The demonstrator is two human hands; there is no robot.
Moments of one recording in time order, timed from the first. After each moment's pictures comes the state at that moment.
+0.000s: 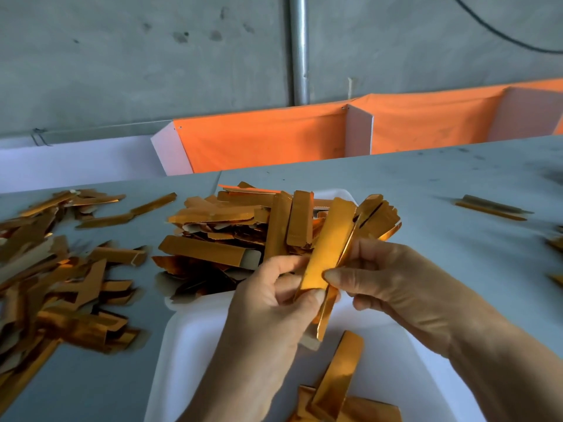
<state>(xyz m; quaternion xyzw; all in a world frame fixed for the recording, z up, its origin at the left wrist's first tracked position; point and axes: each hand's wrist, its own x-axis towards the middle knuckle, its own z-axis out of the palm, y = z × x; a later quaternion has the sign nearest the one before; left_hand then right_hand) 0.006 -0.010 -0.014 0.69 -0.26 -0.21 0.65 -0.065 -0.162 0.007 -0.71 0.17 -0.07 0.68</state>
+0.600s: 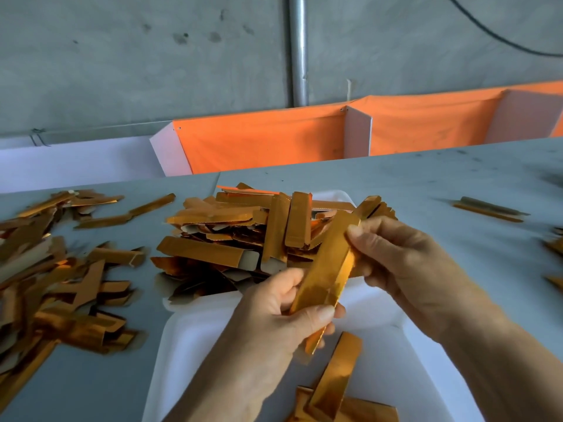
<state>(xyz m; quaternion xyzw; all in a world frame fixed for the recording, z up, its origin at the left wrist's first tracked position) 0.008 -0.004 -0.011 0.70 -0.31 -0.28 0.58 -0.064 -0.165 0.010 -0.66 0.16 -0.22 0.70</state>
